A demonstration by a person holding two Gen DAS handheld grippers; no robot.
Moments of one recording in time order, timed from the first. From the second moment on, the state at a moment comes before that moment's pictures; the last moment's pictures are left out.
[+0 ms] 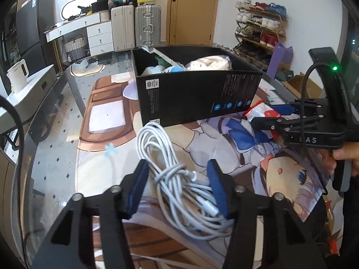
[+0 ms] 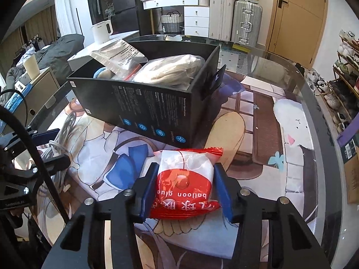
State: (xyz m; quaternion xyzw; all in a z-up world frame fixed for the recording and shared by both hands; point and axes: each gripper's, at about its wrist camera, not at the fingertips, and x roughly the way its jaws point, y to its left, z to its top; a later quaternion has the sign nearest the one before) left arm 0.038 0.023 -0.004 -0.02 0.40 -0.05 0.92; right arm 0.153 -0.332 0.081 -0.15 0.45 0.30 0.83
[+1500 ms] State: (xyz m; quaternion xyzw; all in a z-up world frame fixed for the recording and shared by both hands) left arm 0.029 0.032 0.069 -0.04 0.31 -0.06 0.95; right arm 0.123 -0.337 0.143 -0.16 0.37 0.34 0.85
